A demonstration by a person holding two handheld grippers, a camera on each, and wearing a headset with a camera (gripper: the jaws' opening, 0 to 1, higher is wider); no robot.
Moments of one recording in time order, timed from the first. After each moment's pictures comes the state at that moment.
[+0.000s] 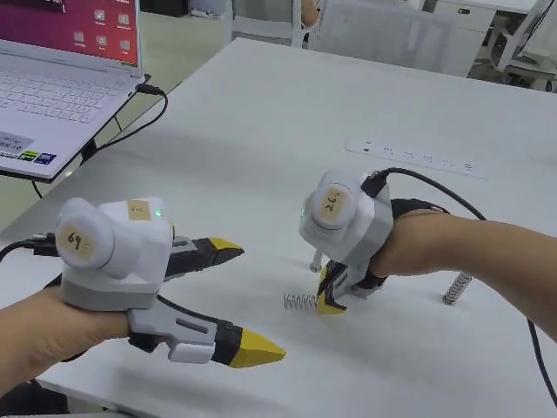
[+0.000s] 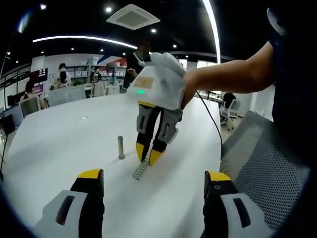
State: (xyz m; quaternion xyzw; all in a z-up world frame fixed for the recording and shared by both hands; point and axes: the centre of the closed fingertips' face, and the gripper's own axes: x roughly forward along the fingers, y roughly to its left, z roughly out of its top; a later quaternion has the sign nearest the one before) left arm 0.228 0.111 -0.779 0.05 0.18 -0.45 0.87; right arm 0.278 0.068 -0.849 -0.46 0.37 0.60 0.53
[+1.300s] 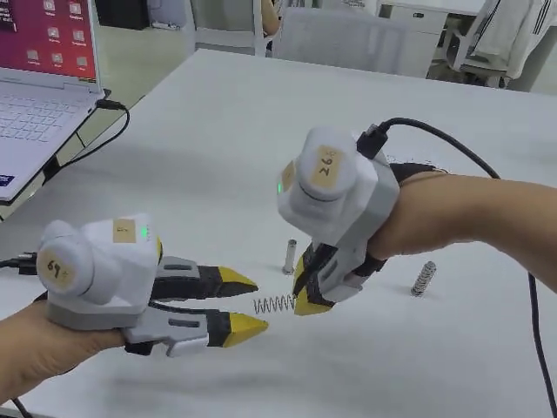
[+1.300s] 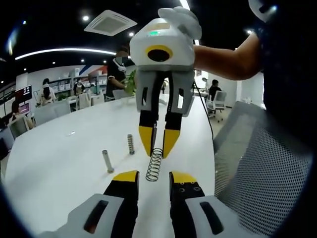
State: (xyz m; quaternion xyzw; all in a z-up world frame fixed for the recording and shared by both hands) left arm 0.224 0.081 -0.770 0.10 0.14 -0.51 0.84; right arm 0.231 0.065 -0.785 -0.46 0.34 0.65 0.51
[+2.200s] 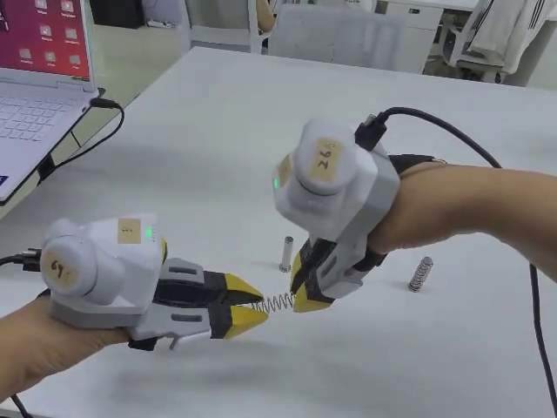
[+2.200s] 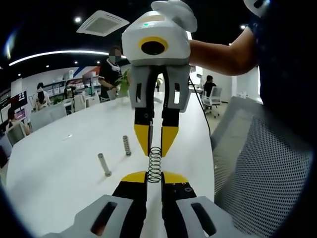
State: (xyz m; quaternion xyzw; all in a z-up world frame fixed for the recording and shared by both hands) left arm 0.220 0.073 -0.768 0.12 0.14 -0.52 0.83; right arm 0.228 0.064 -0.782 -0.46 0.33 0.65 0.51
